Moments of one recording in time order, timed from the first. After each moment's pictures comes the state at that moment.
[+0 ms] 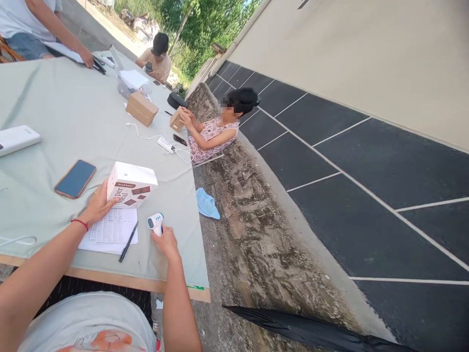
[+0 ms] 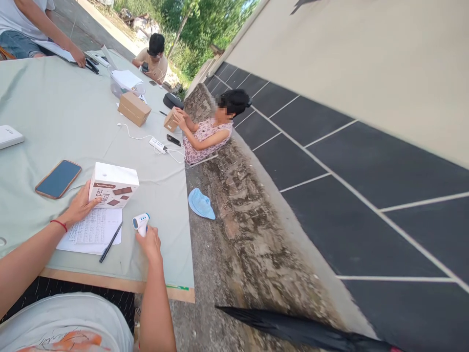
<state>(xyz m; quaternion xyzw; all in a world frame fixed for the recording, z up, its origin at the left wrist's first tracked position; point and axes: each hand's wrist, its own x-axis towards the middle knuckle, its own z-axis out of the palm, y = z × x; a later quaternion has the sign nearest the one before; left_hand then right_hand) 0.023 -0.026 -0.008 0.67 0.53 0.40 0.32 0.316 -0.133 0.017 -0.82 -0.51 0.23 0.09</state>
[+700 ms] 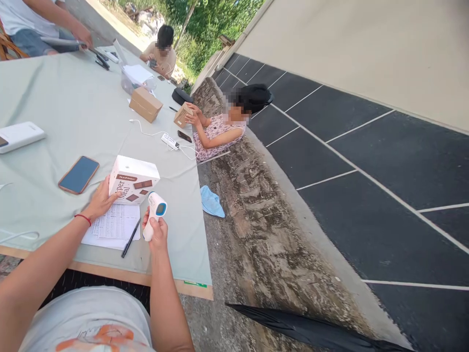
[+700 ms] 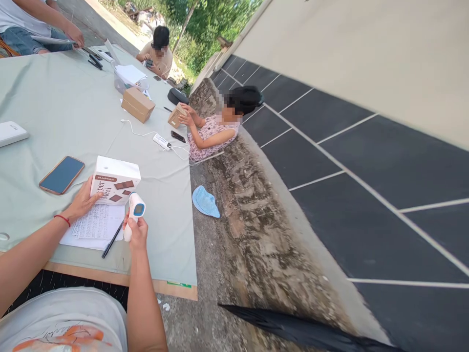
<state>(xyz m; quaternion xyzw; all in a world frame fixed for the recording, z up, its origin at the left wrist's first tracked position) 0.019 -0.021 -0.012 0.68 0.51 0.41 0.32 0.241 -0.129 0.033 -0.50 -0.35 0.52 0.60</state>
